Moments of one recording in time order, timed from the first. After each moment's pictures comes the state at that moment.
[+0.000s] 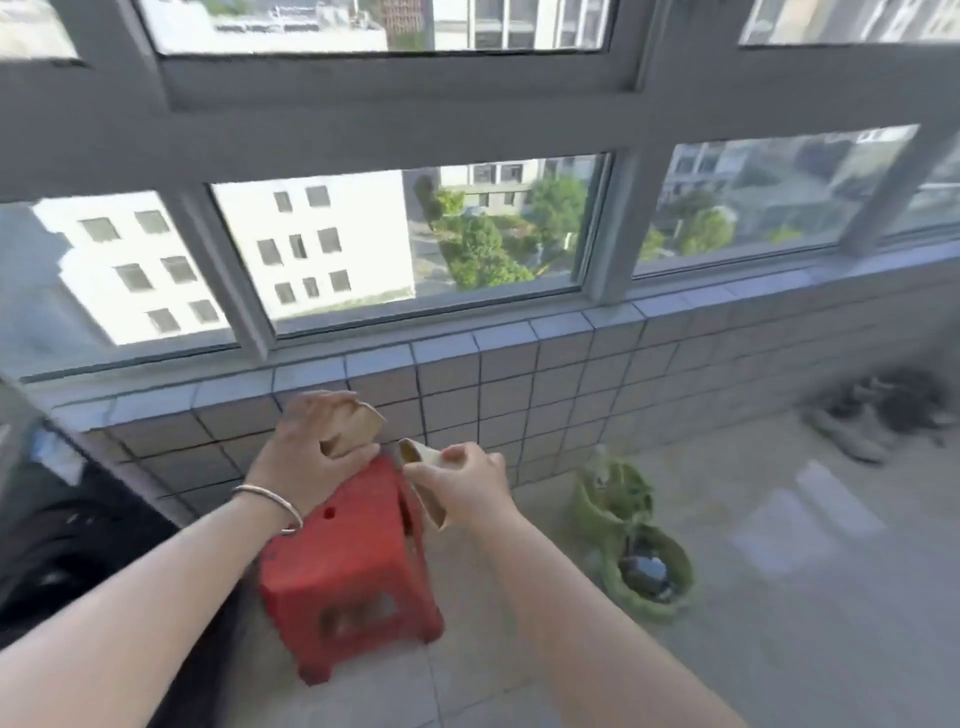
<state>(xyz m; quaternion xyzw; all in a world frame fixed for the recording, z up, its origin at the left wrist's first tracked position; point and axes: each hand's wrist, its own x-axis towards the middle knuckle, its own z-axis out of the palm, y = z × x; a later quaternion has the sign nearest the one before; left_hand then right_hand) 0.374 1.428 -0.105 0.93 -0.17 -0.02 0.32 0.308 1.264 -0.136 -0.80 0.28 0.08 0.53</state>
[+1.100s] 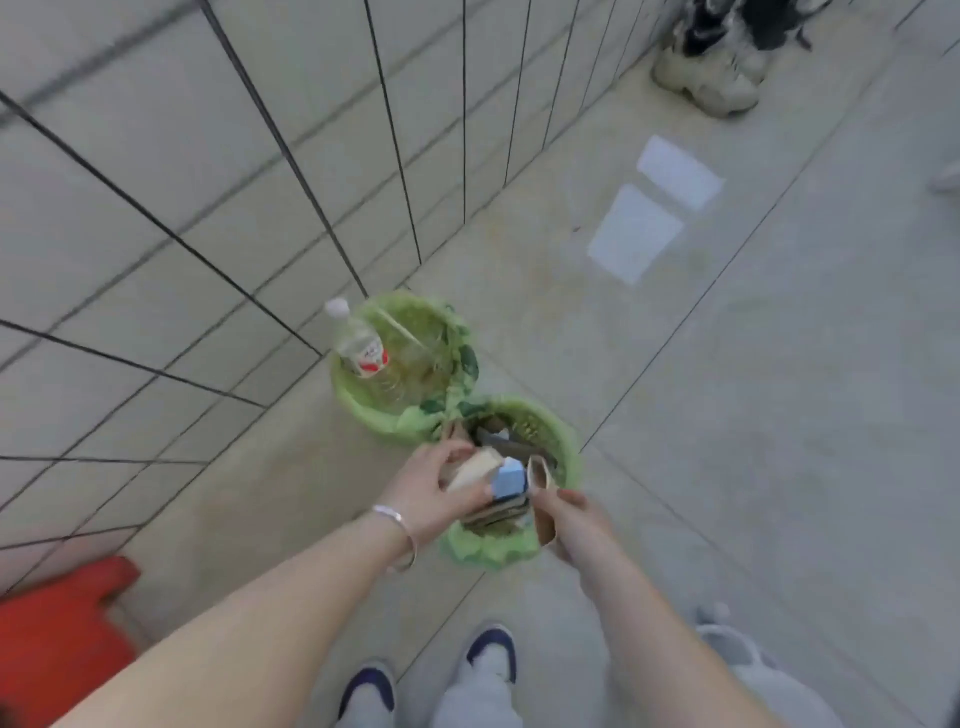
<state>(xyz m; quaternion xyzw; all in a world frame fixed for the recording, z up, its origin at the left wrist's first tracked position) 0.394 0.846 -0.654 0.78 -0.31 -0.51 0.18 0.225 0.776 -0.706 -0.34 0.73 0.02 0.60</state>
